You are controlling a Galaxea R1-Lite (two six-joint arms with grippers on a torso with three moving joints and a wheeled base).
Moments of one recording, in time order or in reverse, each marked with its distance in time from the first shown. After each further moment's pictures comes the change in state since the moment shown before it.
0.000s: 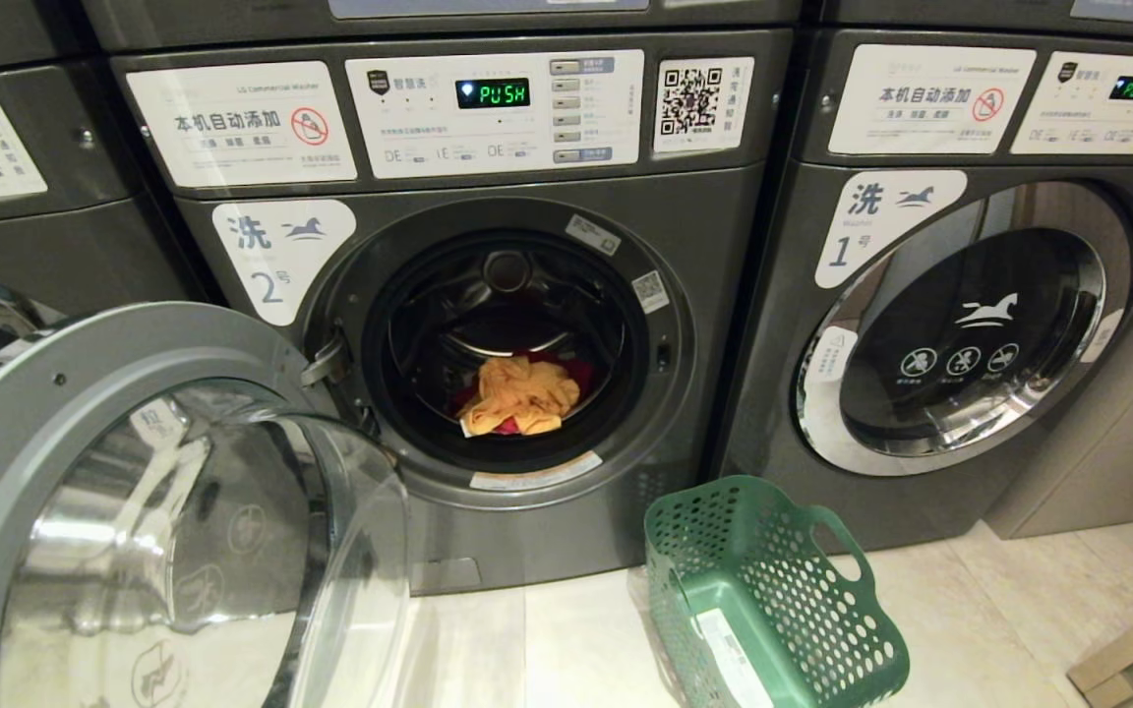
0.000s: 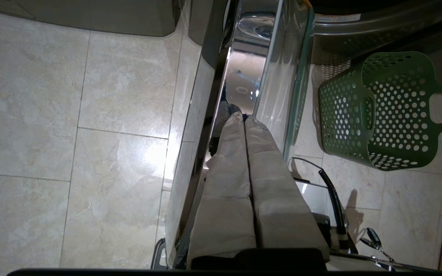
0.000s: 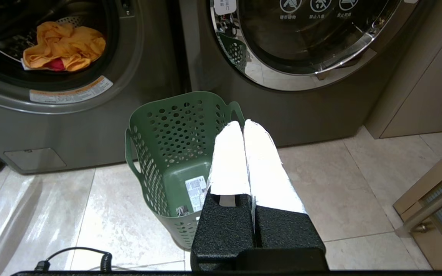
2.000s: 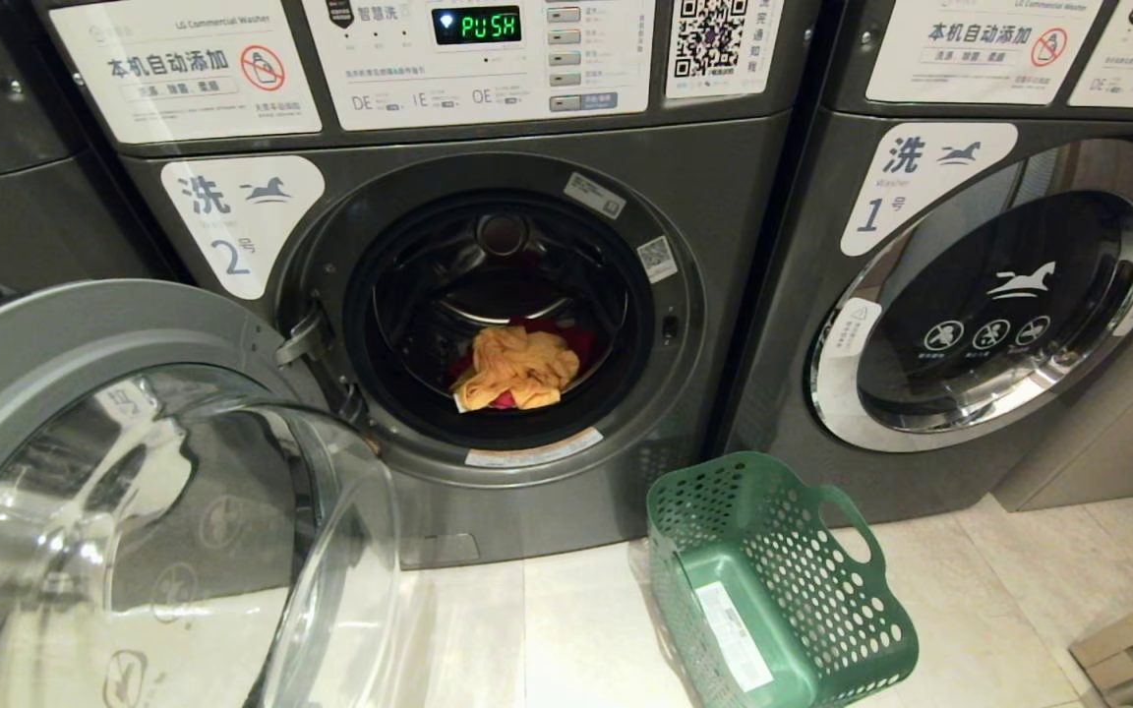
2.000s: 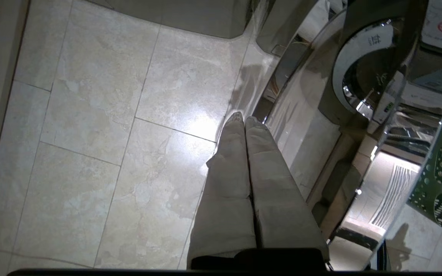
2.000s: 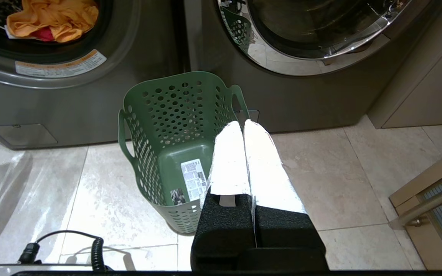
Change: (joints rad) left arm 0.147 0.159 -0.126 -0.037 0.097 0.063; right arm 0.000 0.000 0.000 0.002 0.015 -0.042
